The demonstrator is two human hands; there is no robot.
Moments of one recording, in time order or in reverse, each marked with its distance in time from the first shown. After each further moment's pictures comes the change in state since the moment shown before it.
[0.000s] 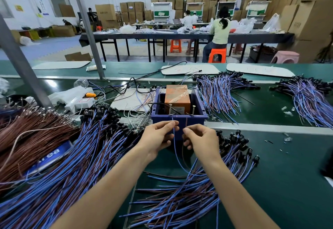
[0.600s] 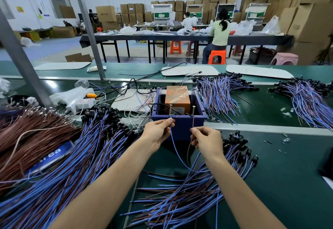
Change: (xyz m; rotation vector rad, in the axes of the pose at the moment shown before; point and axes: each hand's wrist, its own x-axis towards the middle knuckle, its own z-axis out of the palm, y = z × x) left_hand 0.029 0.001 0.001 -0.122 0.144 -0.045; right_hand 0.014 0.014 -0.008 -0.003 0.113 0.098
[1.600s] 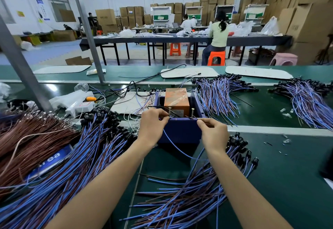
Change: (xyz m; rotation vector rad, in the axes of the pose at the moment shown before) left_hand 0.006 0.020 -0.004 1.007 0.185 0.773; right_hand 0.025 -0.008 -0.004 -0.090 0.236 -0.109
